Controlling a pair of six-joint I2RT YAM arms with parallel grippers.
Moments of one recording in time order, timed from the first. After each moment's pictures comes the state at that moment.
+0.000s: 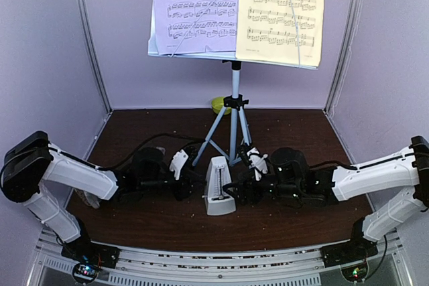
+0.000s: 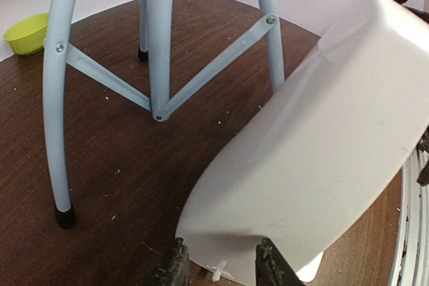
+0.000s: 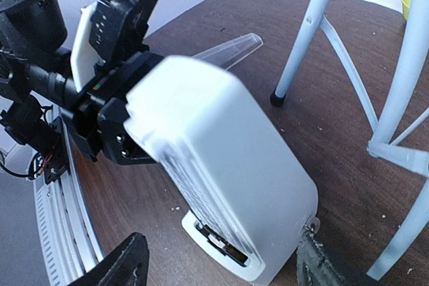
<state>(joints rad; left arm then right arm) -0.91 1.54 0.56 0.56 0.18 -0.11 1.06 1.39 0.66 0.28 0.02 0.35</state>
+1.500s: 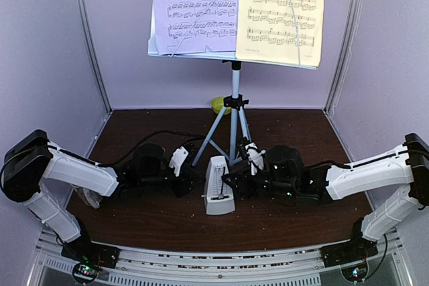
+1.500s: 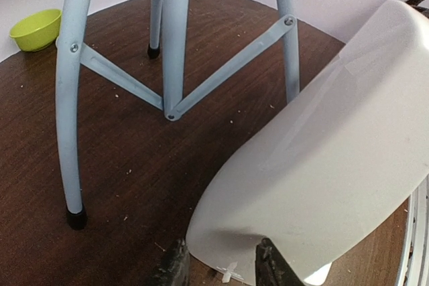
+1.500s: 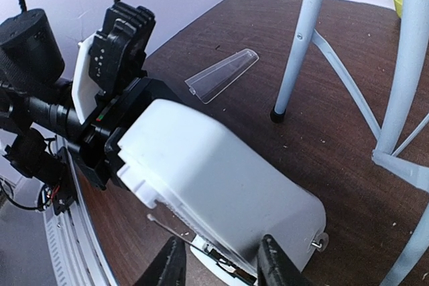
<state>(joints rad) -0.88 1.54 0.60 0.51 0.18 -0.10 1.06 1.44 0.70 0.36 0.06 0.45</state>
